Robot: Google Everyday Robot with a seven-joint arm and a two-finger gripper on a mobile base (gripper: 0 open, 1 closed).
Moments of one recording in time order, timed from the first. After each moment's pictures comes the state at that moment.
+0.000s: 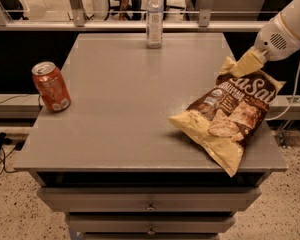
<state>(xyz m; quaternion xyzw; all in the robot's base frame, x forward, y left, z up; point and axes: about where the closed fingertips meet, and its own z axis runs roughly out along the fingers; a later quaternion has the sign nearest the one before) 0.582 -0.247 0.916 -0.39 0.88 0.11 0.23</state>
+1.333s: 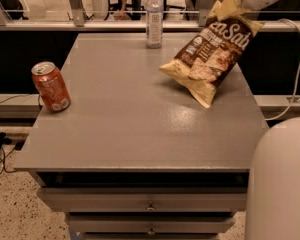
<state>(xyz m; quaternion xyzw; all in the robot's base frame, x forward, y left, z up) 0.740 -0.239 0.995 -0.20 0.89 0.14 0.38</state>
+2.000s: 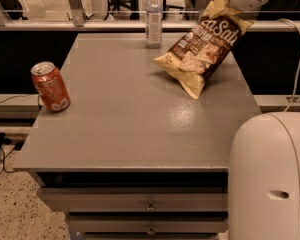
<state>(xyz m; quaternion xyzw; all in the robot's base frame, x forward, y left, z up) 0.786 -0.226 0.983 -0.12 0.90 0.17 0.39</state>
